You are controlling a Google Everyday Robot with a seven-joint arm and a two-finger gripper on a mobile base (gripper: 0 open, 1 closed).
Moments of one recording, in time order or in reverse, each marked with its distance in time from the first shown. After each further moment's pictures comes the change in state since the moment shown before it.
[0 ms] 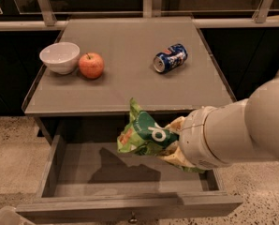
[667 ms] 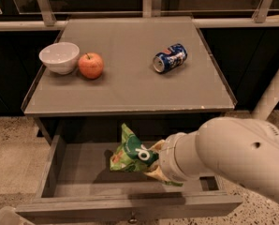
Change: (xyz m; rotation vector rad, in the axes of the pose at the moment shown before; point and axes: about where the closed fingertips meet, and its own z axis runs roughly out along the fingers) arm 0.031 0.026 0.097 -0.071 0.018 0.024
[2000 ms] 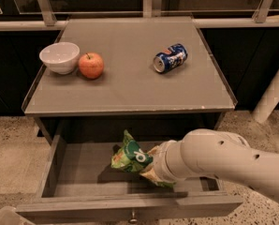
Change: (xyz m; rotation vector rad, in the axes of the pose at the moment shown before) arm 0.027 -0.006 0.079 -0.016 -0.007 0.096
